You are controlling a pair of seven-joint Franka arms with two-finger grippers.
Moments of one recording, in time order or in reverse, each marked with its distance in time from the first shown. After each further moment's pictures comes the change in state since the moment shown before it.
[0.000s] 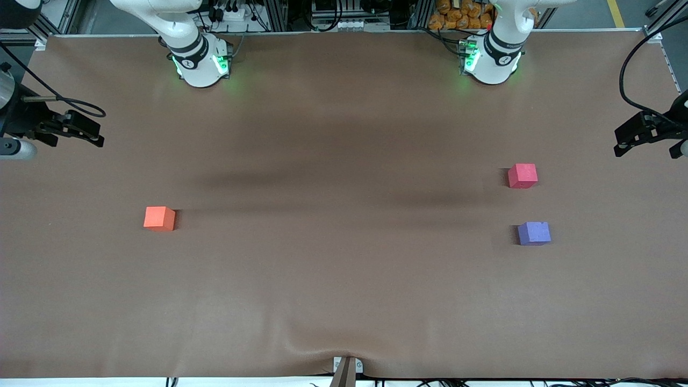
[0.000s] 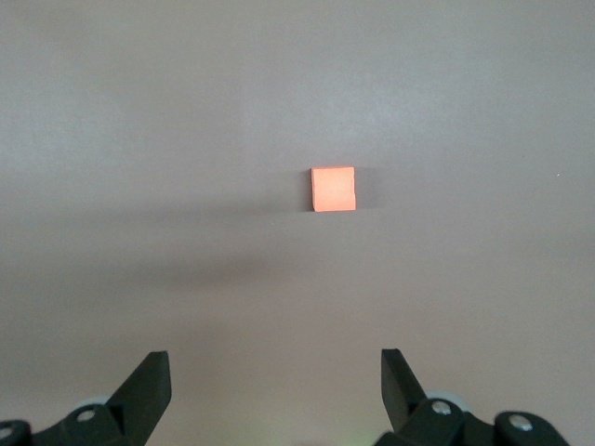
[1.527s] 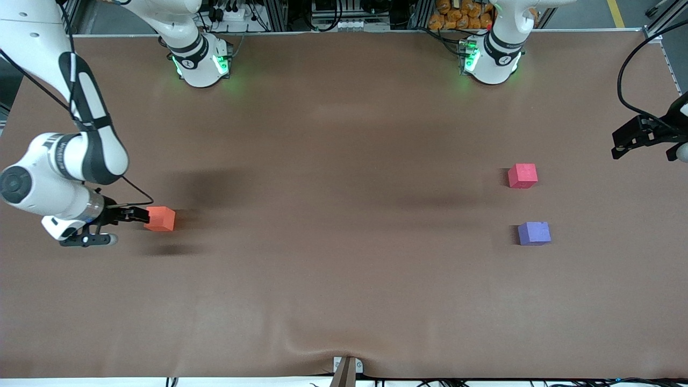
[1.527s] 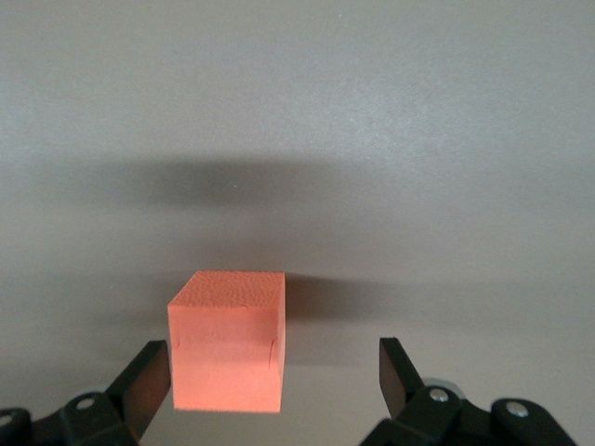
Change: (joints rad) left arm 0.000 0.013 0.001 -0.001 0.000 -0.001 0.000; right arm -0.147 0.412 -0.004 -0.385 -0.006 0.845 -0.222
